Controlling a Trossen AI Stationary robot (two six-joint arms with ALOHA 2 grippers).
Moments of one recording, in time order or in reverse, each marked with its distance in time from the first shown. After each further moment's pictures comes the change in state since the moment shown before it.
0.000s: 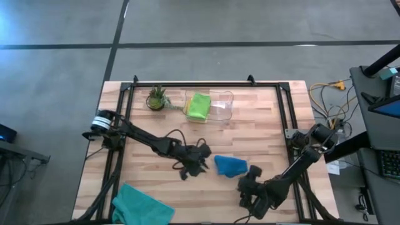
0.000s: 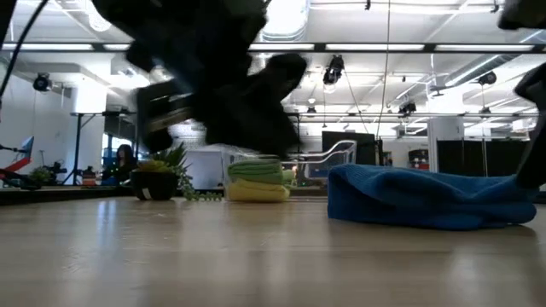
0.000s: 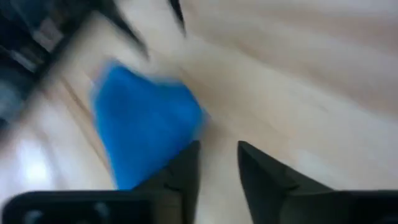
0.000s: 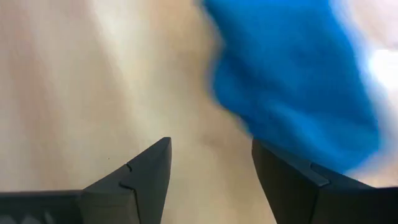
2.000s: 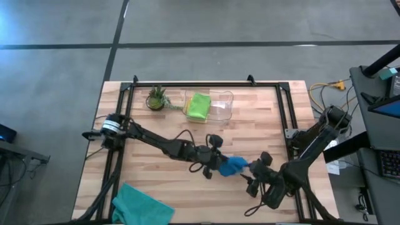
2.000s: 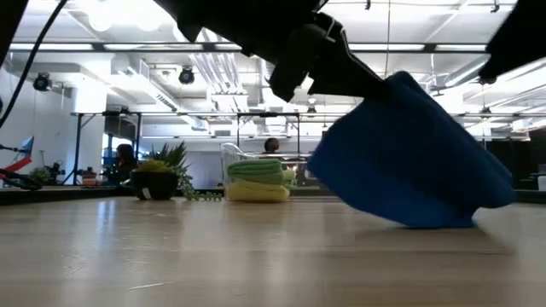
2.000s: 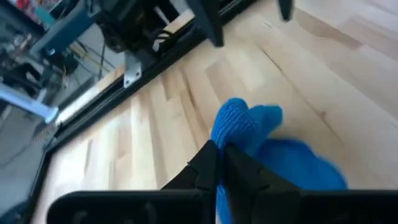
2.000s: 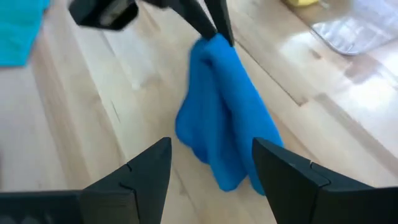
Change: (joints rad) left arm -0.008 0.114 0.263 0.053 -0.347 -0.224; right arm -0.002 -0.315 -0.045 -0.149 0.170 0.123
